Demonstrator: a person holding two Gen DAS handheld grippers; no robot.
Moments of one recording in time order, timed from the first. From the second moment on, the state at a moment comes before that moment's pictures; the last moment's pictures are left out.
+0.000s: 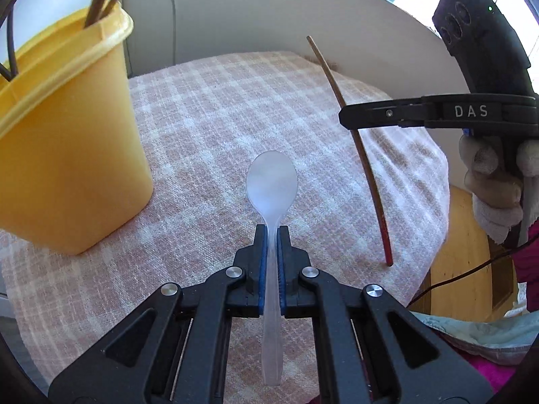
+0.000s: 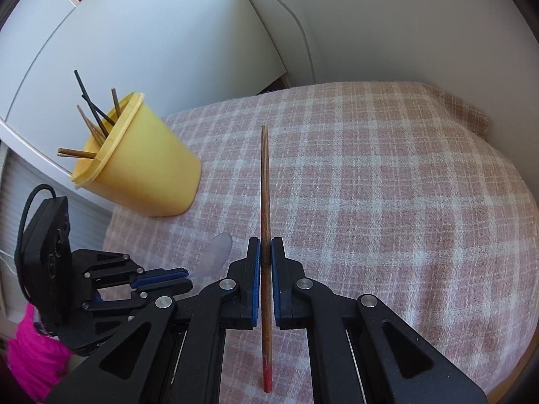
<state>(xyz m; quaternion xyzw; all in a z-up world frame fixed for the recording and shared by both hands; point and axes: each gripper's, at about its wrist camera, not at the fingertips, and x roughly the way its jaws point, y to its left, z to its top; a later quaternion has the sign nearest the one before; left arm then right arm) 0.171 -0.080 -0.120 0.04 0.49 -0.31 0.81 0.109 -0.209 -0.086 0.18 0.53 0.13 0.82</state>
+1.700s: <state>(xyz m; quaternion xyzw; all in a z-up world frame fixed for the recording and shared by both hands) 0.215 0.017 -0.022 -0.11 0.14 -0.15 0.97 0.102 -0.178 0.017 0.15 0.40 0.16 0.89</state>
